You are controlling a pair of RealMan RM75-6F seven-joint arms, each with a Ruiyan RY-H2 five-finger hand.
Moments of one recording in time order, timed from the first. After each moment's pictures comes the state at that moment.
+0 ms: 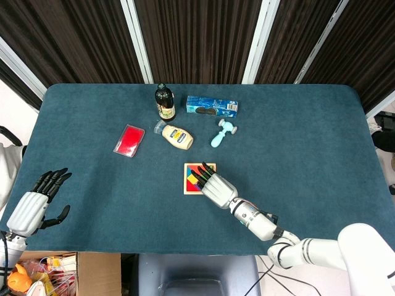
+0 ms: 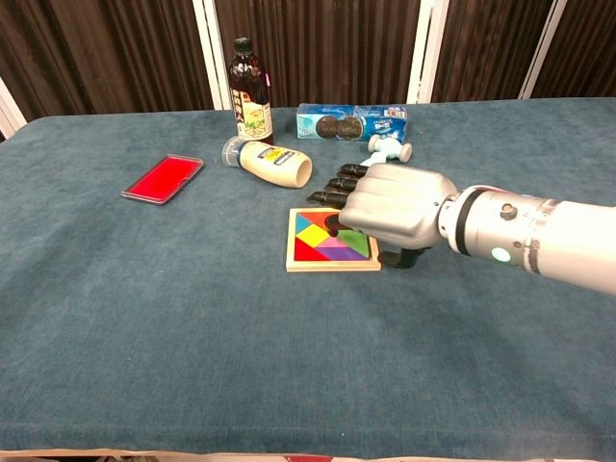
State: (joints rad) left arm -0.28 -1.09 0.02 -1.48 1.65 1.41 -0.35; right arm 0.90 -1.64 0.02 -1.34 -1.25 0.87 -0.90
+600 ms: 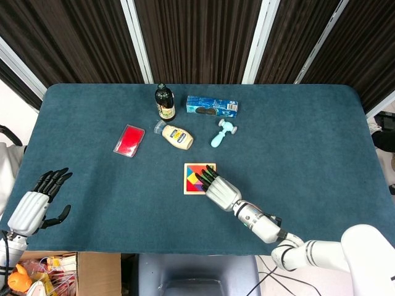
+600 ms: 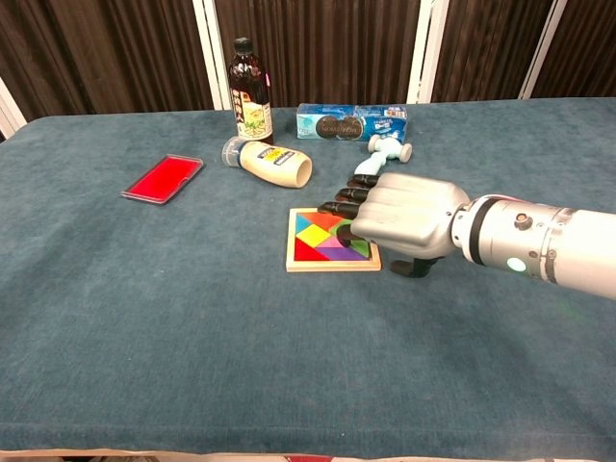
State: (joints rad) left arm -0.28 -1.09 0.02 -1.48 1.65 1.41 -0.34; right arm 0.89 -1.63 0.00 -1.35 -1.25 0.87 -0.91
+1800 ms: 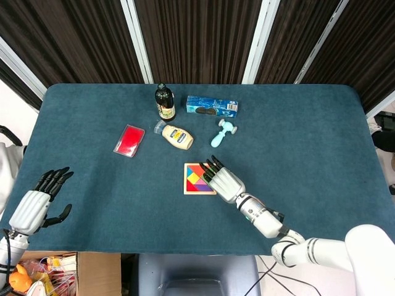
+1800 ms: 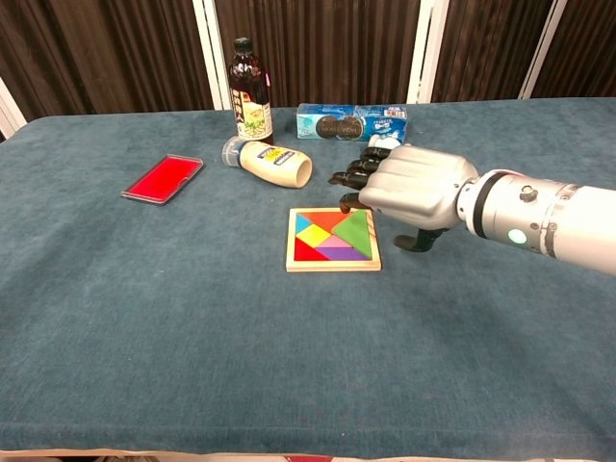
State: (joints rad) left arm -0.29 -1.10 0.01 -1.48 1.64 1.39 -0.33; right arm 0.88 -1.62 0.05 -1.34 -1.21 0.88 -0.89
